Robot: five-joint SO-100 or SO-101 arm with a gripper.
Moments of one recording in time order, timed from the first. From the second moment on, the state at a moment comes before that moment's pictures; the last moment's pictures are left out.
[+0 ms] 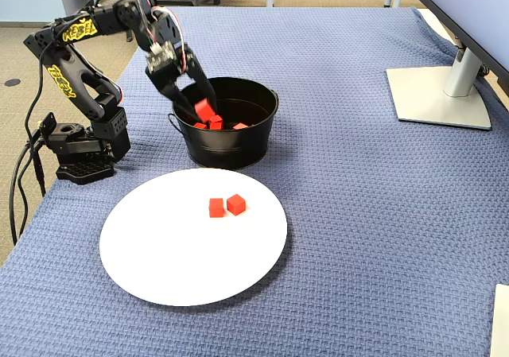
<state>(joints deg) 8.7 125.4 107.4 71.7 -27.8</state>
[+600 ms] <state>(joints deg) -10.4 131.0 108.5 72.4 -22.4</state>
